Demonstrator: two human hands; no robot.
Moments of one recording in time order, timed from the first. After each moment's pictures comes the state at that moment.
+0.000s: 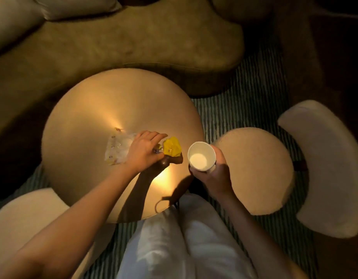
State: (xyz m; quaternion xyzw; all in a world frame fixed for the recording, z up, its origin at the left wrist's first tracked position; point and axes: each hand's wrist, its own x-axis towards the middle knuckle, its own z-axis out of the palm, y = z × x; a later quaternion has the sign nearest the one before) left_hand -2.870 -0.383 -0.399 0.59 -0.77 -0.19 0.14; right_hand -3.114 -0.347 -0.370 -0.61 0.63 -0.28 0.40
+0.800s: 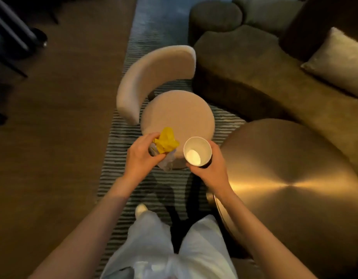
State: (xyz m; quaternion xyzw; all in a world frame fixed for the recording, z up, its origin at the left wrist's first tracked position) left_hand -2.900 0.070 -0.307 0.92 0.00 0.10 0.37; right_hand -2.889 -0.152 -0.326 -0.81 -0.05 0.06 0.58
